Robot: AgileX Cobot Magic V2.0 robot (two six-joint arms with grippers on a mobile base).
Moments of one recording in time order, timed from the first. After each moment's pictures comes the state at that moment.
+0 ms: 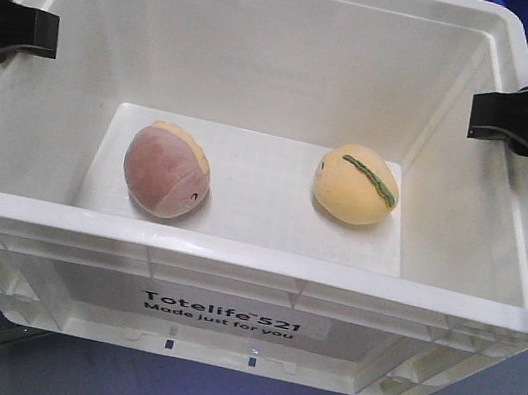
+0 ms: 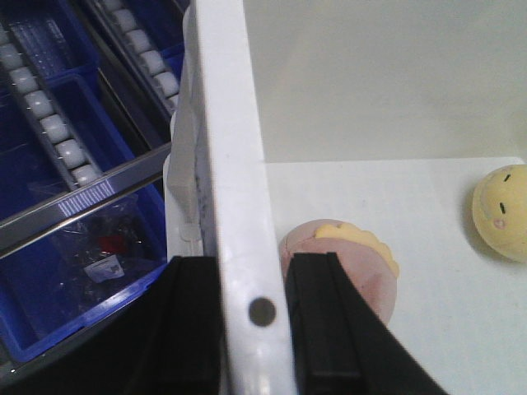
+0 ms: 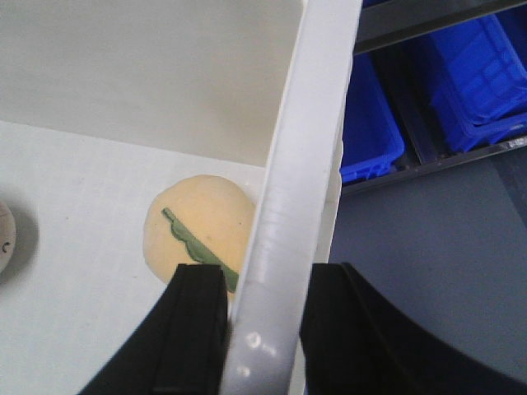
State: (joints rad) left arm -0.36 1.08 -1.15 0.00 0.85 -0.33; right arm 0.25 1.17 -1.17 0.12 0.88 0.06
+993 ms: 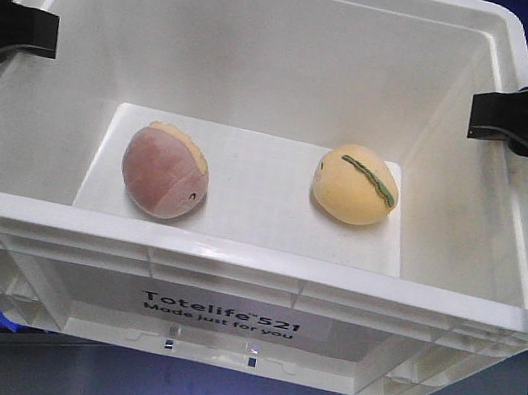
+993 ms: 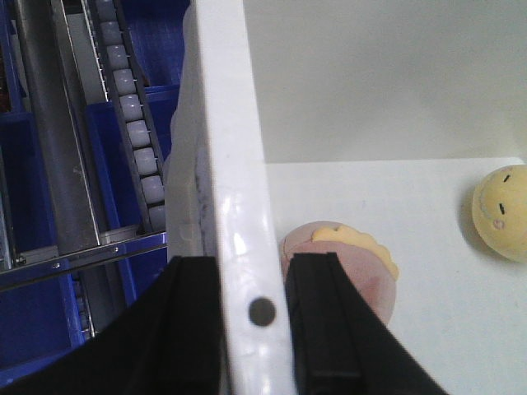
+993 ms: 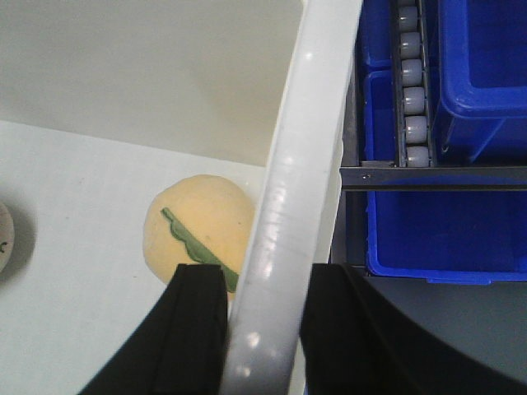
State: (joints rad) left arm -0.36 1.08 -1.15 0.00 0.85 -0.33; right arm 0.25 1.17 -1.17 0.12 0.88 0.06
